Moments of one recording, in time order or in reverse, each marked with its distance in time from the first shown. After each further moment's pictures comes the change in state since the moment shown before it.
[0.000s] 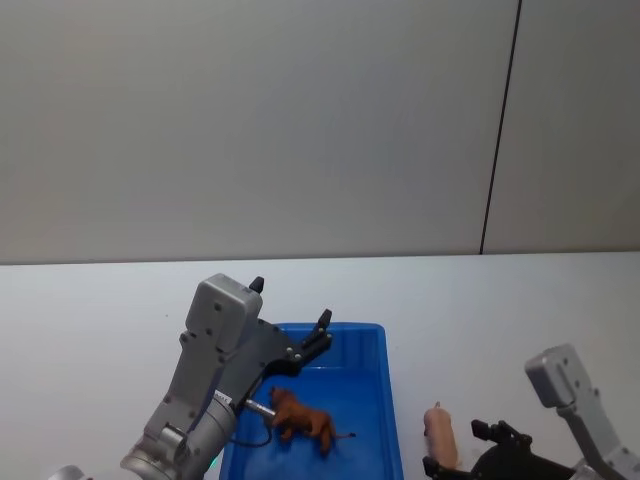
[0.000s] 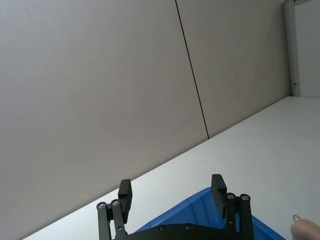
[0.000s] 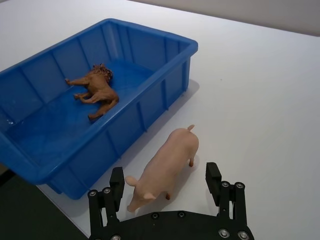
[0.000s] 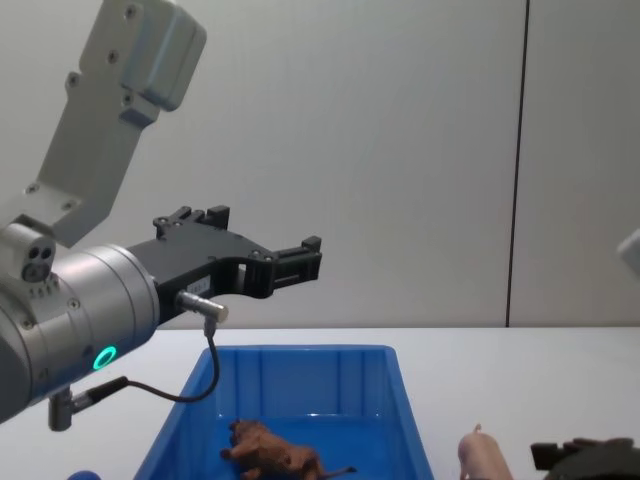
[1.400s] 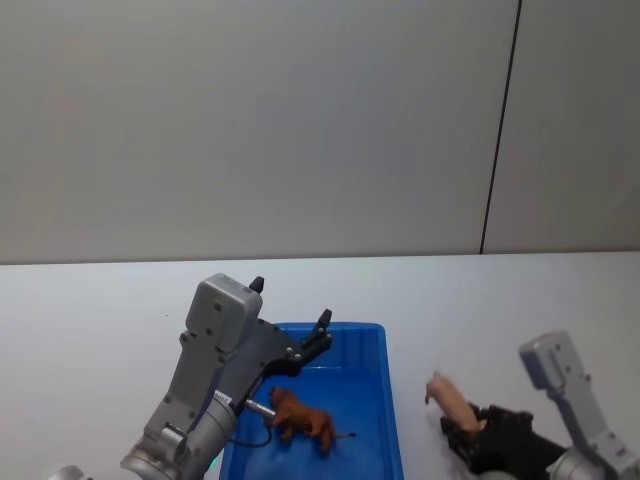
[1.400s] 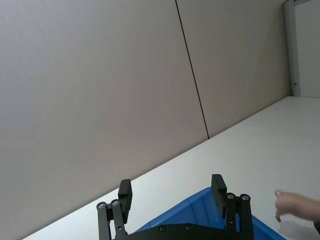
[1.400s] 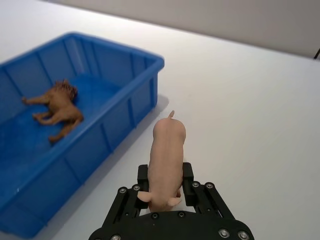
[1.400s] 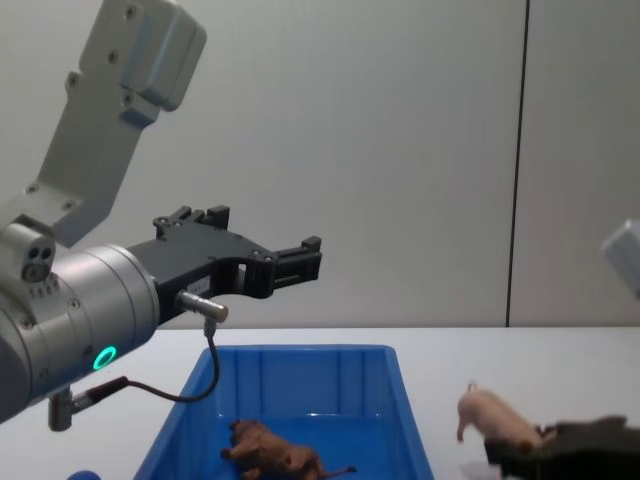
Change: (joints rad) left arm 0.000 0.000 0.000 0.000 0.000 0.000 0.000; right arm 0.047 -0.046 -0.017 0.073 -0.031 -0.058 -0.117
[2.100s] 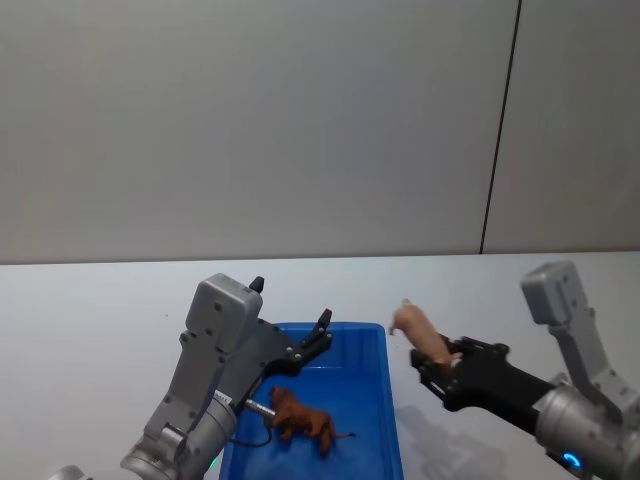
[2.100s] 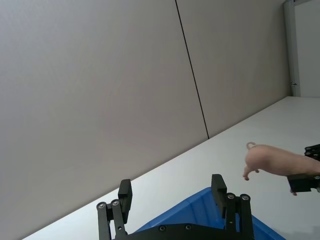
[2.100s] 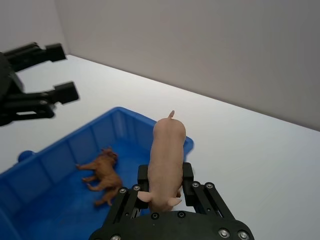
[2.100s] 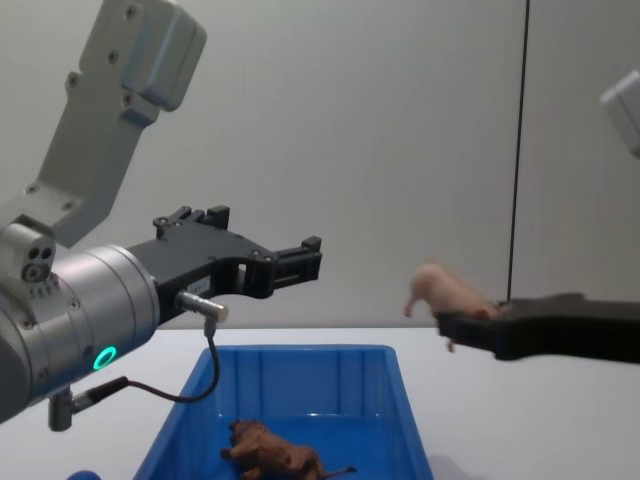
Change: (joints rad) left arm 0.000 0.000 0.000 0.000 0.000 0.000 0.000; right arm 0.063 -0.008 0.018 -0.087 0.052 -0.018 0.090
